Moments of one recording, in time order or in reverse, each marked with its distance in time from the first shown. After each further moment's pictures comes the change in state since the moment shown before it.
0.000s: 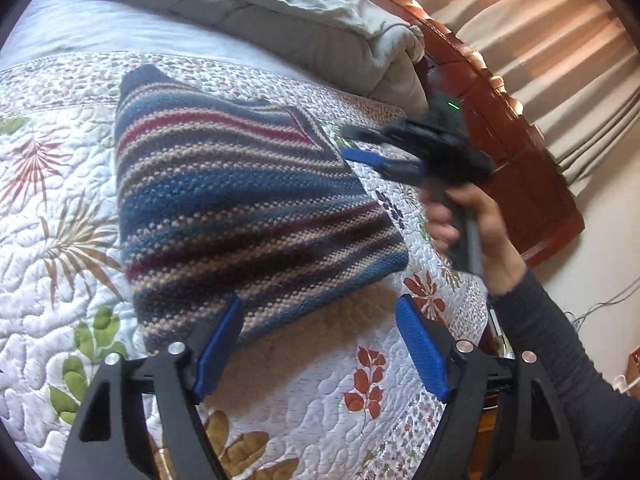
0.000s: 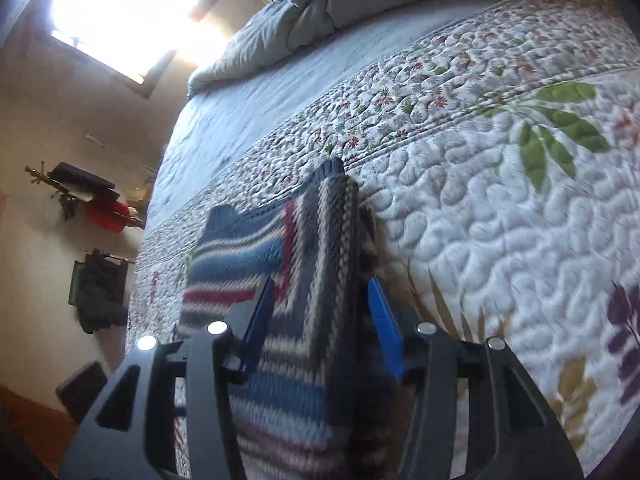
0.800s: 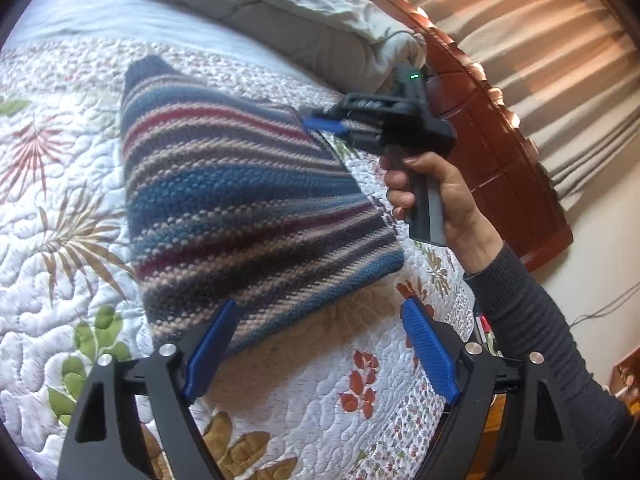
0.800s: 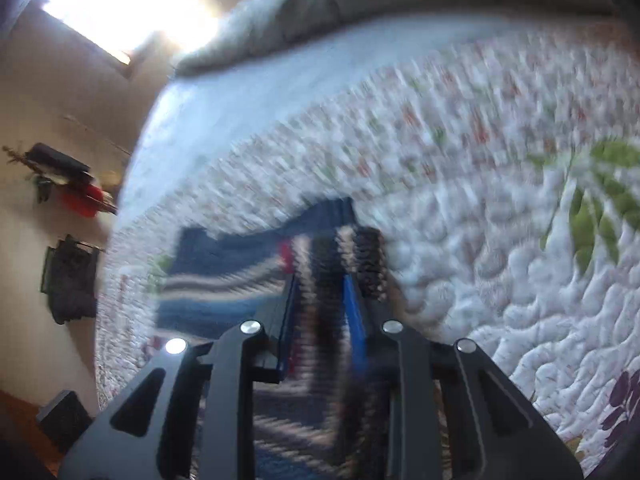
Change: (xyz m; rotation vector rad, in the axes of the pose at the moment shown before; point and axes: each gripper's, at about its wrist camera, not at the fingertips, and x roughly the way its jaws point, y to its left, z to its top) left arm 0.008 0.019 0.003 -0.068 0.006 -0.036; right arm 0.057 0.016 0.041 -0.043 0.052 -0.151
